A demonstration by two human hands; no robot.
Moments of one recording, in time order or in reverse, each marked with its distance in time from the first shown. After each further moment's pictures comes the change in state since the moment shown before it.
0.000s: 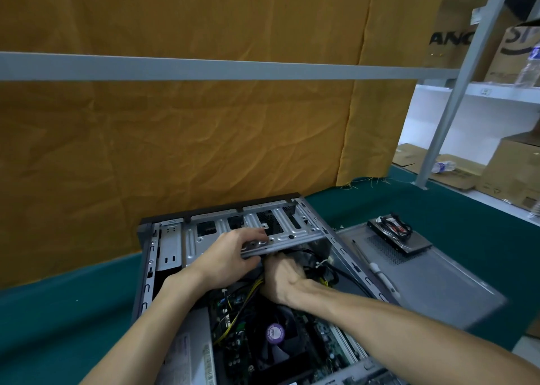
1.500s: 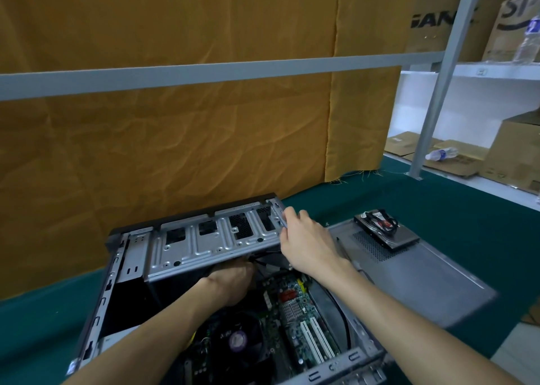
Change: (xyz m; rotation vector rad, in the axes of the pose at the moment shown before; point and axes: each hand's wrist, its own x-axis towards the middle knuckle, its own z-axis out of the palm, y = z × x) left_hand 0.049 0.004 0.089 1.034 -0.448 -0.020; right_hand -0.023 0.089 -0.078 0.096 0.400 -0.065
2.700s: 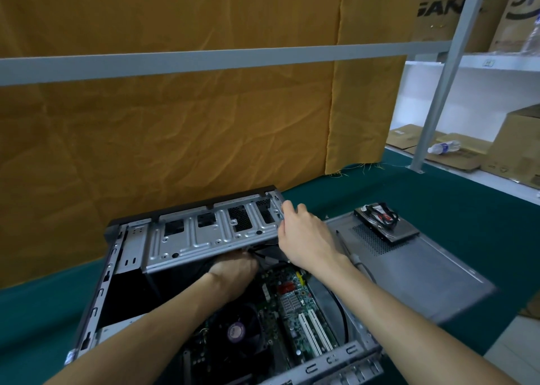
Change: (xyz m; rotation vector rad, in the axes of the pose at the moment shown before) left_hand -0.004 0.013 -0.003 -0.053 0.040 -0.083; right_hand -0.002 -0.003 0.000 -0.047 -0.007 0.006
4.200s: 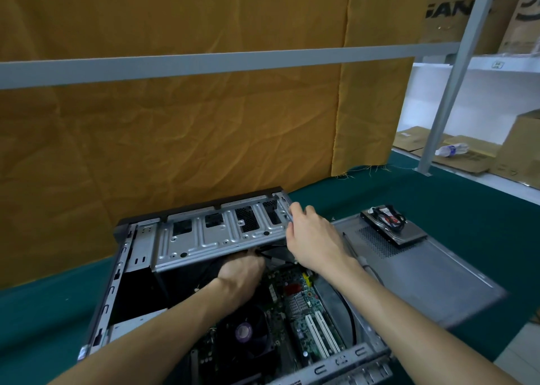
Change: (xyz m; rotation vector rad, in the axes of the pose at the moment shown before) left_hand -0.002 0.003 -0.001 -0.256 -0.022 -0.084; right_hand -0.001 0.001 0.000 0.028 0.011 -0.006
